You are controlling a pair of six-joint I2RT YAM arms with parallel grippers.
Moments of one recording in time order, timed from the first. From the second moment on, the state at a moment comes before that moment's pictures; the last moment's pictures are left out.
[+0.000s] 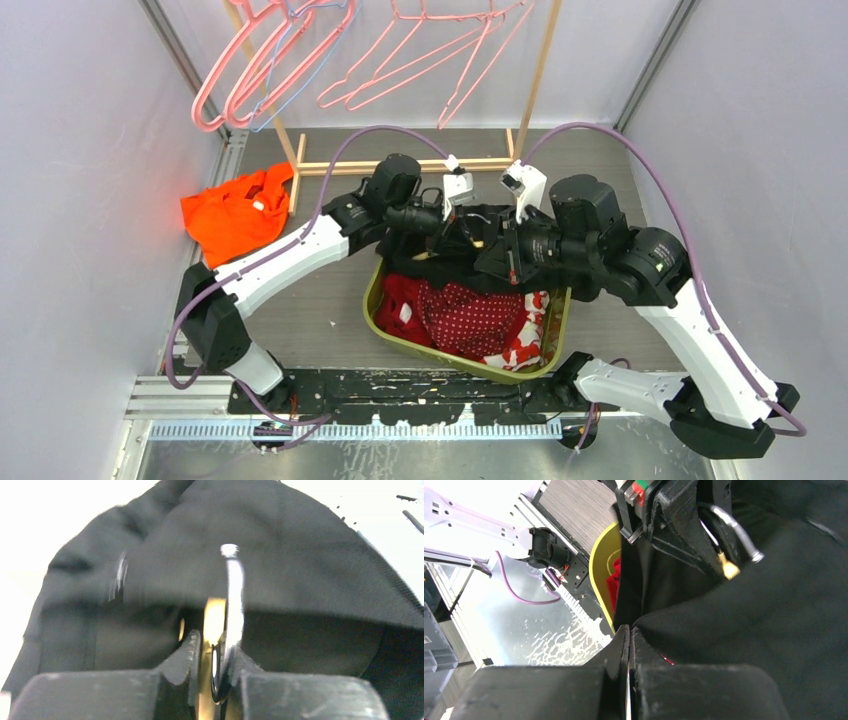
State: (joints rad) left arm -0.82 1.57 1.40 -0.27 0.76 0.08; right arm 0.74 1.01 1.52 -1.08 -0.28 0.37
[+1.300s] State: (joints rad) left arm -0.79 1.28 1.61 -0.93 0.44 0.27; right arm 0.76 1.08 1.54 -0.83 0.38 0.14
